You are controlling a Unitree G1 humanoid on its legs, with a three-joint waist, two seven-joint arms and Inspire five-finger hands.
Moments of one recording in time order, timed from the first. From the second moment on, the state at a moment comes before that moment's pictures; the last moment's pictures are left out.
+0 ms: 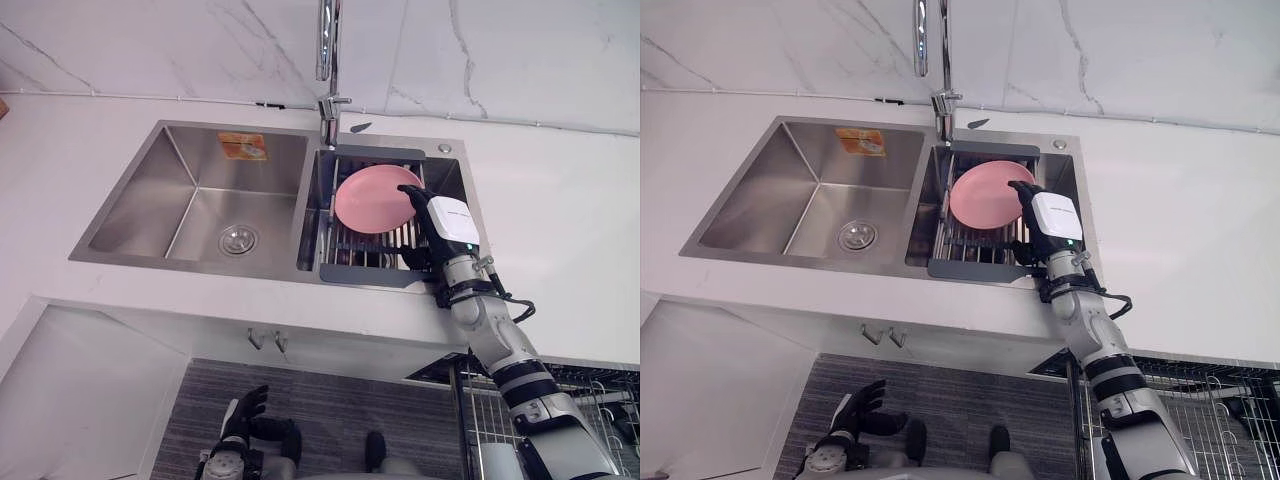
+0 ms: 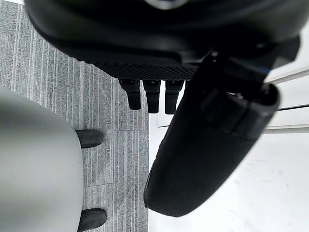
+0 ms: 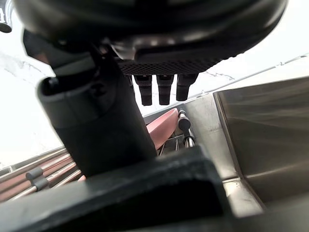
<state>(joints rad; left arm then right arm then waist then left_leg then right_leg) 0.09 0.08 -0.03 0.95 0.05 -0.15 0.06 -0.38 -0.43 0.19 0.37 -0.77 -0.08 -0.27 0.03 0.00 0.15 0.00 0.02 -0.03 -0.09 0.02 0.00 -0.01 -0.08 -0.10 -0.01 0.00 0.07</state>
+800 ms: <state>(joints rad) 0.09 0.09 -0.03 0.95 0.05 -0.15 0.07 -0.30 -0.40 0.13 0.19 -0.69 -0.07 -0.27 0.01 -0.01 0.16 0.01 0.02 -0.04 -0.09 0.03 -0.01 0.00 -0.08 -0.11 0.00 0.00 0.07</state>
